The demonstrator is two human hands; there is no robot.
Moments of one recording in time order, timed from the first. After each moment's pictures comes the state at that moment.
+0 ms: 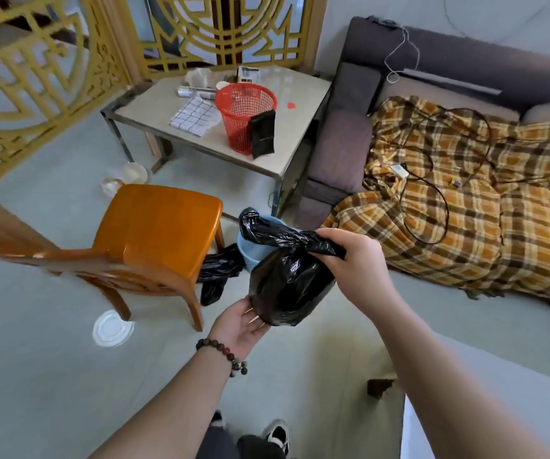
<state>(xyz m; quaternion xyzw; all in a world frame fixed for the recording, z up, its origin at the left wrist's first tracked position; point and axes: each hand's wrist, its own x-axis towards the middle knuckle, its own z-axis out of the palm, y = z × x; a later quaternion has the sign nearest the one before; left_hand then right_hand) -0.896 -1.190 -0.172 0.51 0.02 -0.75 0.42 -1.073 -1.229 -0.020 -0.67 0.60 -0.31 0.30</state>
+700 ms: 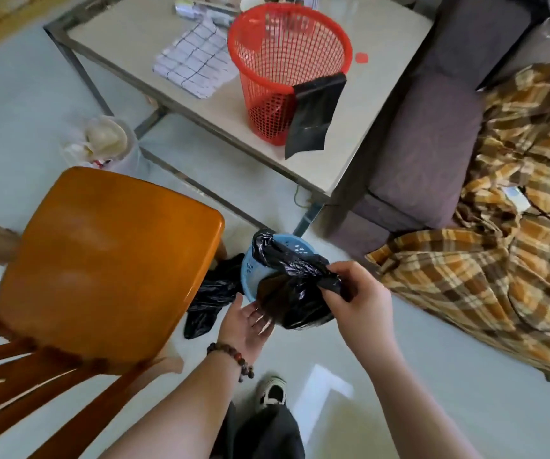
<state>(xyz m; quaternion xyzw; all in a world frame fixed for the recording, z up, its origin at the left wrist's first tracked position) -0.873 -1.520 -0.421 0.52 0.20 -0.70 0.45 -1.027 -1.562 -0.294 -0.58 0.67 -0.27 0.37</state>
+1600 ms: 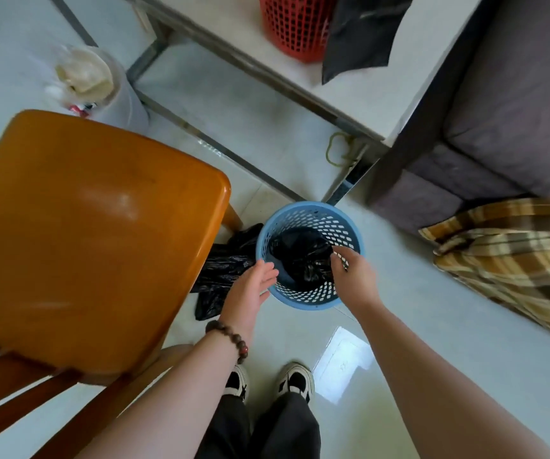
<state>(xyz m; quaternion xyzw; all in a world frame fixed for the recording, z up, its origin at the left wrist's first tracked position) -0.851 -1.567 -0.509 0.69 -0.13 -0.63 0.34 -1.021 -1.638 -0.546 -0.55 0.72 -0.07 0.42</state>
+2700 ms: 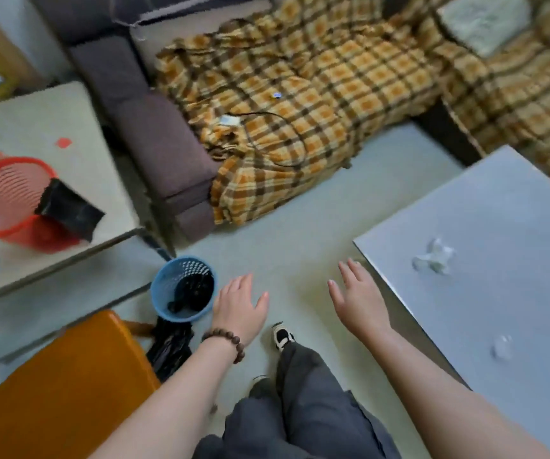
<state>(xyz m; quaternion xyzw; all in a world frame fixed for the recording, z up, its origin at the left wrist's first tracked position) -0.960 -1.392 -0.172 0.37 -0.88 -0.29 -0.10 -1.104 -1.227 -0.158 -0.27 0.93 -0.14 0.19</state>
